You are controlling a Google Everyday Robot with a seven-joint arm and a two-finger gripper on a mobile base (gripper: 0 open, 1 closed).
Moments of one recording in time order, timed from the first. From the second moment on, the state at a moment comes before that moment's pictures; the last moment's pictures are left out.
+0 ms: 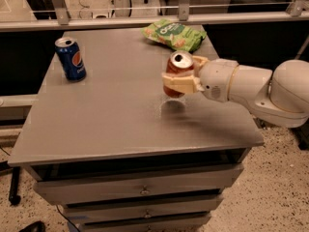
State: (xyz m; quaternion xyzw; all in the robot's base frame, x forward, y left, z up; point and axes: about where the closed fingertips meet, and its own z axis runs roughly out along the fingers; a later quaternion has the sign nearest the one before) arm 0.566 -0.052 0.917 -0.39 0.65 0.28 0.59
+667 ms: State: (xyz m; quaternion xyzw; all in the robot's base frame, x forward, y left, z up) arm 0.640 -0.127 0.924 -0.35 0.66 0.24 0.62
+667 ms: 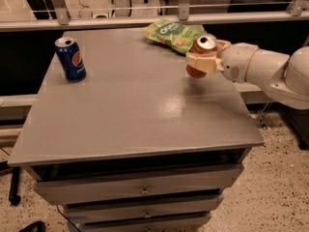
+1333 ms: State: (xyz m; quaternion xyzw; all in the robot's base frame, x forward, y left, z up) arm 0.720 -0.161 0.931 -0.35 0.68 0.22 0.61
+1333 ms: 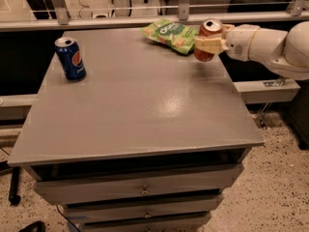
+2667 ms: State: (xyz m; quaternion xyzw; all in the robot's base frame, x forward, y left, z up) arm 0.786 -0.171 0.898 -0.32 0.70 0.26 0.58
